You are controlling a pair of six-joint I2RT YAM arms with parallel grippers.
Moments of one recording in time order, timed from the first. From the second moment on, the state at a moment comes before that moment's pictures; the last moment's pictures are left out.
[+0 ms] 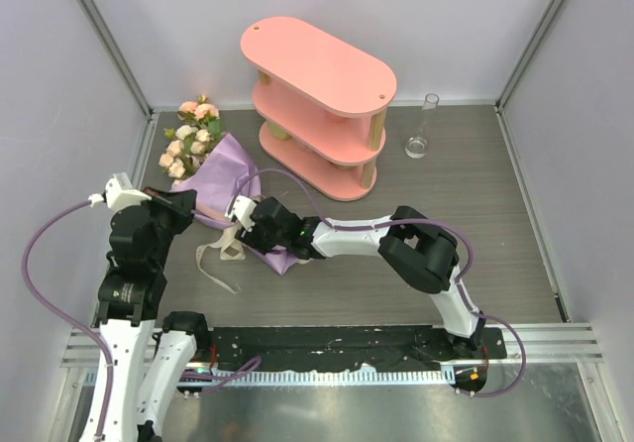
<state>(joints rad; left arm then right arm) -0.07 0.54 0.80 -0.51 -0.11 -0.83 1.09 2.09 1.39 0.14 0.11 -0.21</state>
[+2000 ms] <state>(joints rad) -0.01 0.87 0.09 0.12 -0.25 -1.78 1.07 2.09 1.39 0.13 0.05 -0.19</state>
